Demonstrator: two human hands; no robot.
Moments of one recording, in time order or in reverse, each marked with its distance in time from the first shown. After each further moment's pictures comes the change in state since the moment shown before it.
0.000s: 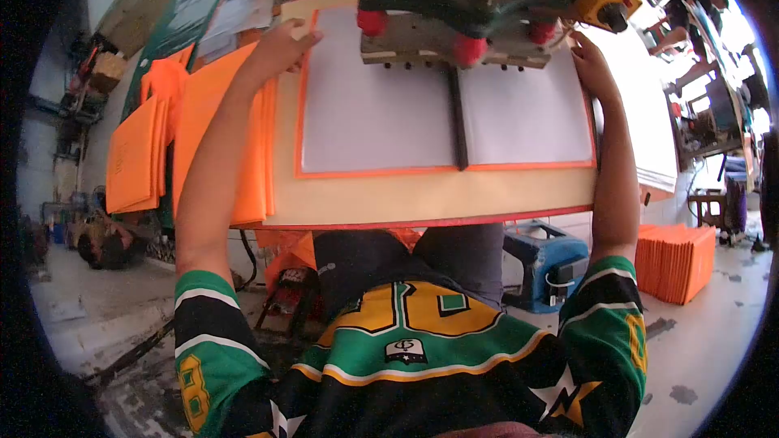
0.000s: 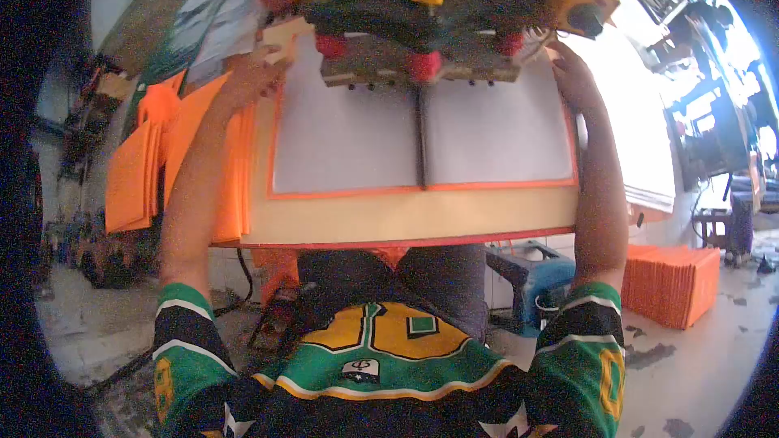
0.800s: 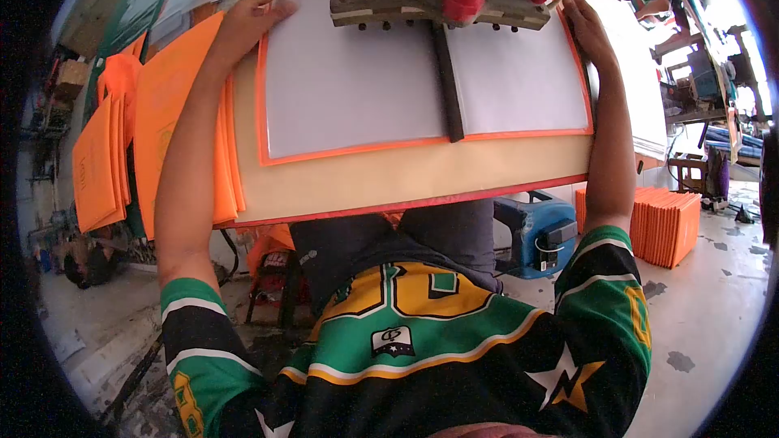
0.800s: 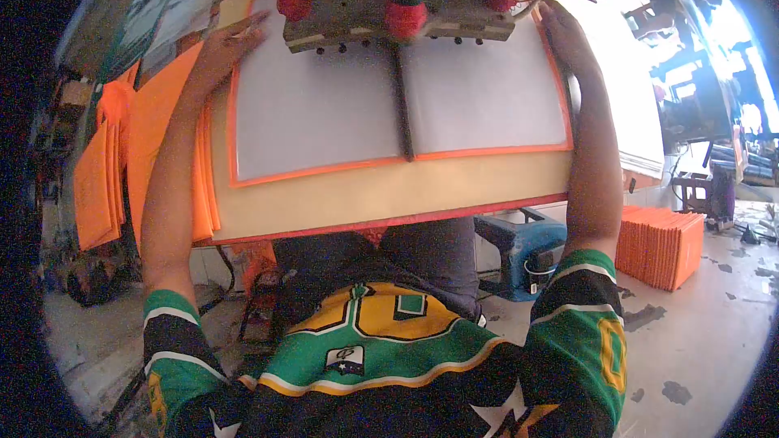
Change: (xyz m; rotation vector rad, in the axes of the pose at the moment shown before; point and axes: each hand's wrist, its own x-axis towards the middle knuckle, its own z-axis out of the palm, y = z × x) left_hand 0.022 -0.037 0.021 -0.172 -0.018 0.262; right_hand 0.001 0.003 0.003 -0.066 0.224 -0.027
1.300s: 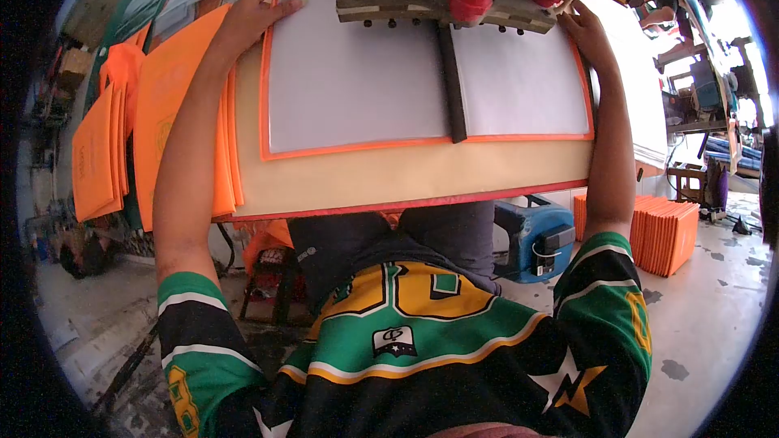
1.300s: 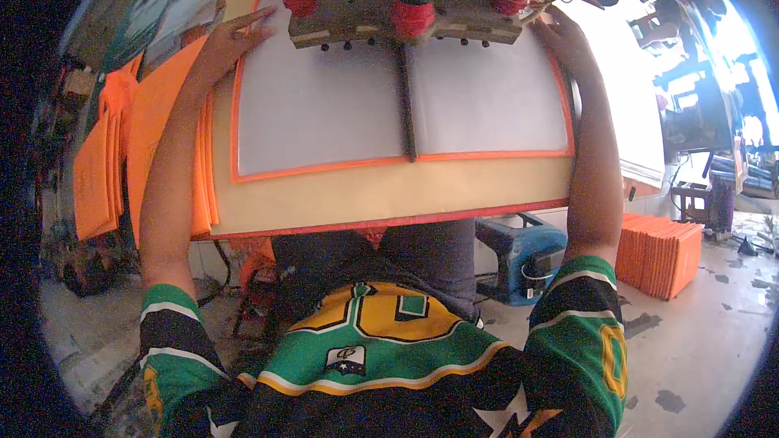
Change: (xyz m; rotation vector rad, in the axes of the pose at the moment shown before) left_hand -0.001 0.004 -0.002 0.202 0.004 0.066; right_hand -0.007 -0.031 -0.001 -0.058 -0.197 0.064
